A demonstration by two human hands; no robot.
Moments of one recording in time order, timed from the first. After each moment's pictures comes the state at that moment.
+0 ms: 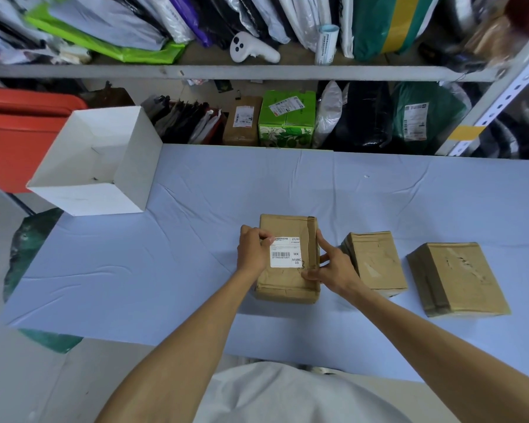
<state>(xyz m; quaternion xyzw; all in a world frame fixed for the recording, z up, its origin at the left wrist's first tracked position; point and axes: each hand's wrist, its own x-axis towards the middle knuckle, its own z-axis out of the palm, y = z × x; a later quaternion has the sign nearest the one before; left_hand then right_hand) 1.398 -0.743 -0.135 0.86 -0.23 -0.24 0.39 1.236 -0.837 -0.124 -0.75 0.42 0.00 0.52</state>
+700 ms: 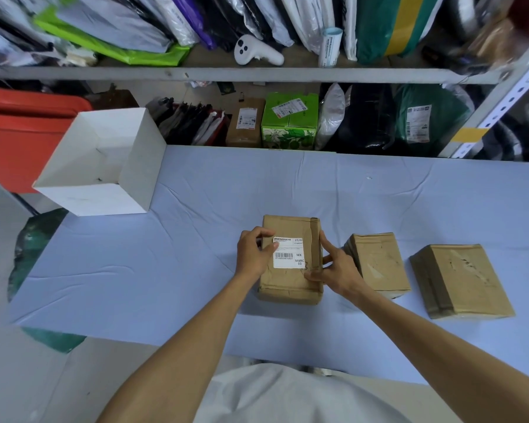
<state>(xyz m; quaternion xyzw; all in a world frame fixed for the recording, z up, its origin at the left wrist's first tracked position) 1.402 -0.729 -0.137 0.81 -0.24 -0.27 0.47 1.234 -0.837 -0.122 -0.75 0.40 -0.01 0.53</state>
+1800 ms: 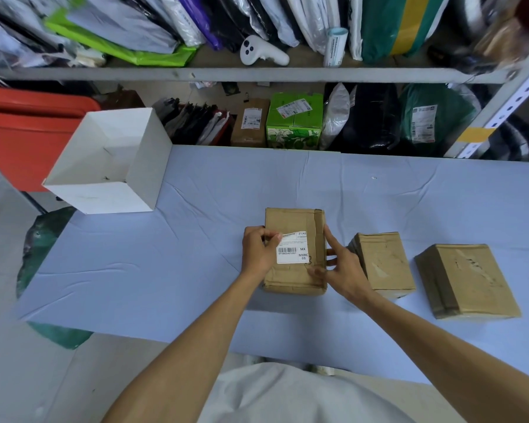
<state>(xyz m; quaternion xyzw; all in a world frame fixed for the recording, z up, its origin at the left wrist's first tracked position) 1.397 -0.733 -0.130 0.82 -0.21 -0.23 0.48 1.231 -0.831 -0.131 -0.75 0.38 -0.08 0.54</state>
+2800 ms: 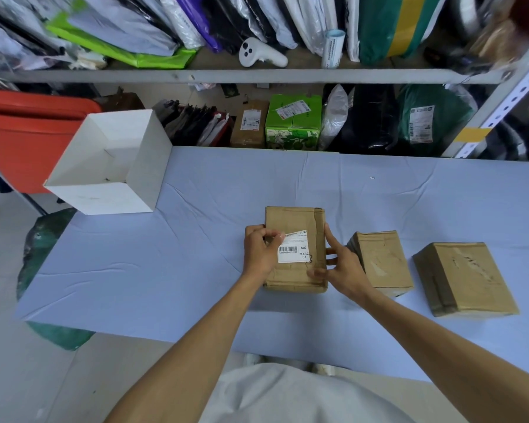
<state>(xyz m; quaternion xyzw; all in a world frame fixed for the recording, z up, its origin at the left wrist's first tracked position) 1.388 -0.732 -0.121 0.81 -0.20 -0.24 0.50 1.228 -0.834 -0.133 -0.74 0.38 -0.06 0.55</state>
